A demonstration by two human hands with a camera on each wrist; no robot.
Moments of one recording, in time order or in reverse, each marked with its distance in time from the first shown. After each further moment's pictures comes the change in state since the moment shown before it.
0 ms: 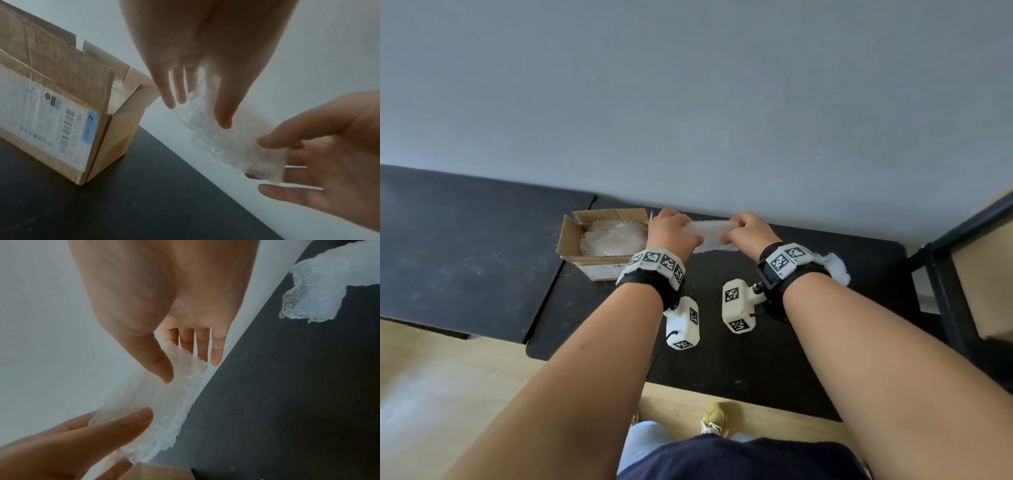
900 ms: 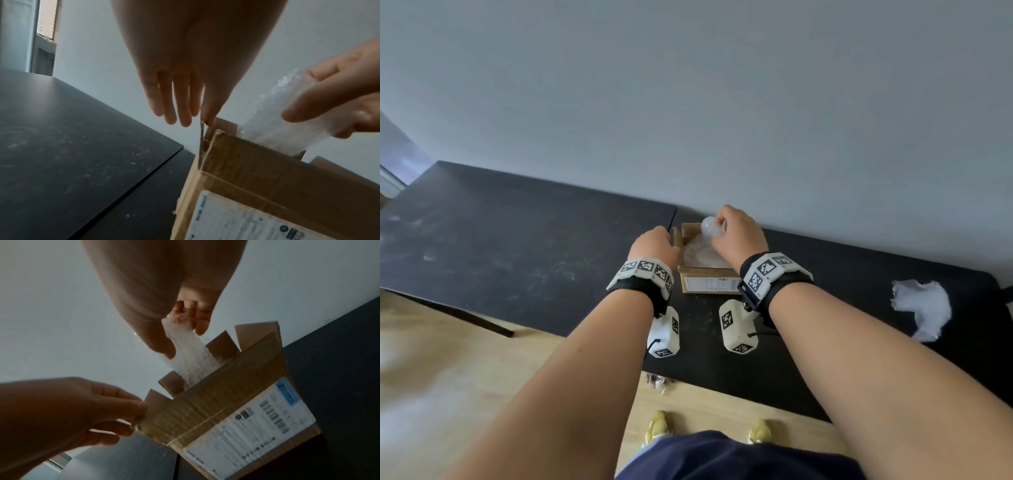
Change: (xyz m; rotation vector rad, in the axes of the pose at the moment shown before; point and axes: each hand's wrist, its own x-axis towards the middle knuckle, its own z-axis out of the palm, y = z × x) left_hand 0.027 -0.175 -0.148 0.192 -0.004 -0.142; right_hand 0.004 -0.148 0.180 -0.415 0.222 -0.387
